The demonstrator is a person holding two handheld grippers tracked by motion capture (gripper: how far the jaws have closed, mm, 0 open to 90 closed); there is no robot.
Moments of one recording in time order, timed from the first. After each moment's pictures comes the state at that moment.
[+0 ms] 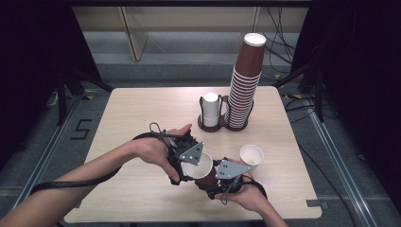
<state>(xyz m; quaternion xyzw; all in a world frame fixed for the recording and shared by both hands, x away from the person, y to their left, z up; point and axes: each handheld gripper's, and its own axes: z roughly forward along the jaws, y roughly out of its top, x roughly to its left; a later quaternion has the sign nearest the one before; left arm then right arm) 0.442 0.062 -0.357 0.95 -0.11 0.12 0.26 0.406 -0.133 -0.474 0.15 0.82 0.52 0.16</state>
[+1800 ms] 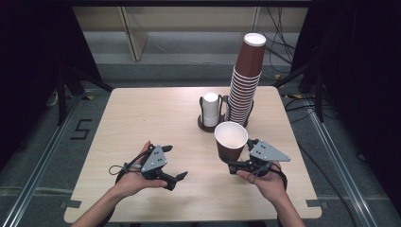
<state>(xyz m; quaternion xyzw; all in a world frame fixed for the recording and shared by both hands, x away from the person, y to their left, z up) 0.425 0.137 -0.451 0.81 0.21 0.21 0.51 0.422 -0.193 -0.425 0.27 0.70 0.62 0.24</state>
